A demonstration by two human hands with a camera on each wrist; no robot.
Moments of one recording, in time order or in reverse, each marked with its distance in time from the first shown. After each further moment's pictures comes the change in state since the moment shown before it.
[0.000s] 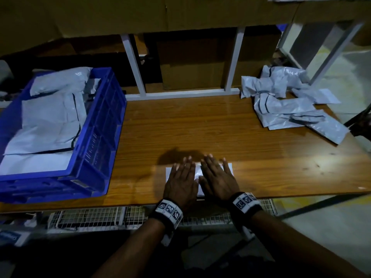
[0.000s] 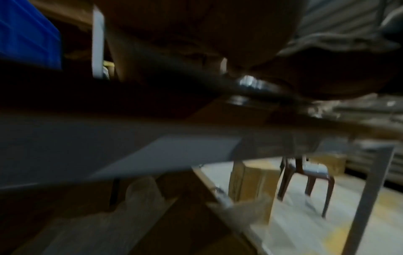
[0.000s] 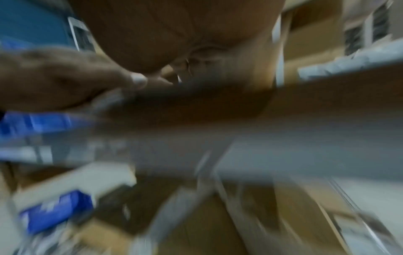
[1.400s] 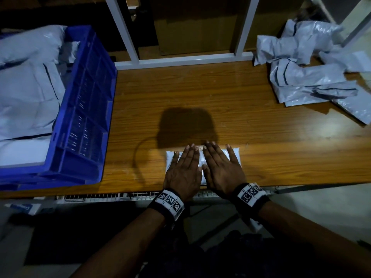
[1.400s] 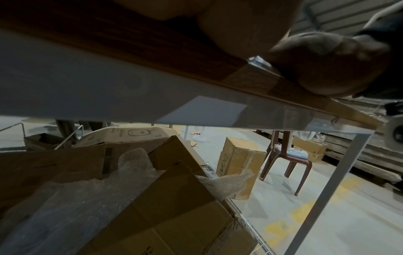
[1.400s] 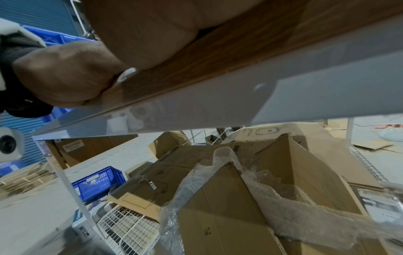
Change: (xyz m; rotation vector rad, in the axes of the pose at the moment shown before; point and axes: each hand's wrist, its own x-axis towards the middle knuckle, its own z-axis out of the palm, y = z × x) left_hand 0.010 0.003 0.011 0.019 -0.195 -0.018; right_hand -0.001 0.000 0.014 -0.056 -0.065 -0.003
